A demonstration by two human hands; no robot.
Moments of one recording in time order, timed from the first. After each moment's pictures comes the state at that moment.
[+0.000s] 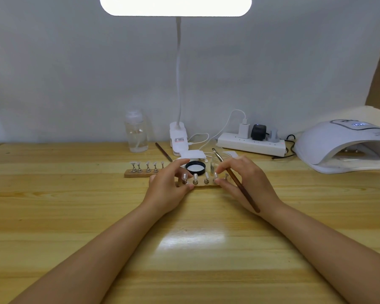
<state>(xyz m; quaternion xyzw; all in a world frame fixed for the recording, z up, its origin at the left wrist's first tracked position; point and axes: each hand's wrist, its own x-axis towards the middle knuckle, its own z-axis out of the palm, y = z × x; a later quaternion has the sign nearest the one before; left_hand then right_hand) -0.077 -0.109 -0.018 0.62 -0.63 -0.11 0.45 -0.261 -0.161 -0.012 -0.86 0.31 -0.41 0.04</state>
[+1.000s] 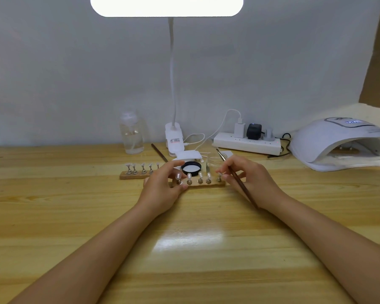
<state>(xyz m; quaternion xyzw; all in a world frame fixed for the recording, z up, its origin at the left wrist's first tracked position) -0.077 -0.109 -0.015 0.64 -0.62 -0.13 0.44 -0.278 -0.166 -0.001 -0.85 0.33 -0.37 0.20</state>
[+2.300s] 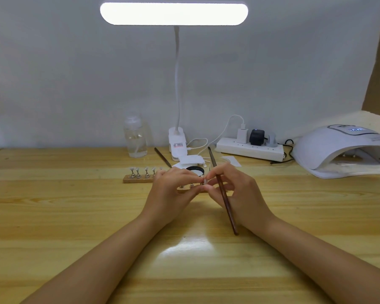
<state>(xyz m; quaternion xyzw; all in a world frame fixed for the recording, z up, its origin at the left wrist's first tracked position) -0.088 -0.098 -0.009 0.51 -0.72 0.03 0.47 -0.247 -0.141 -0.011 -0.82 0.21 -0.49 0.20</state>
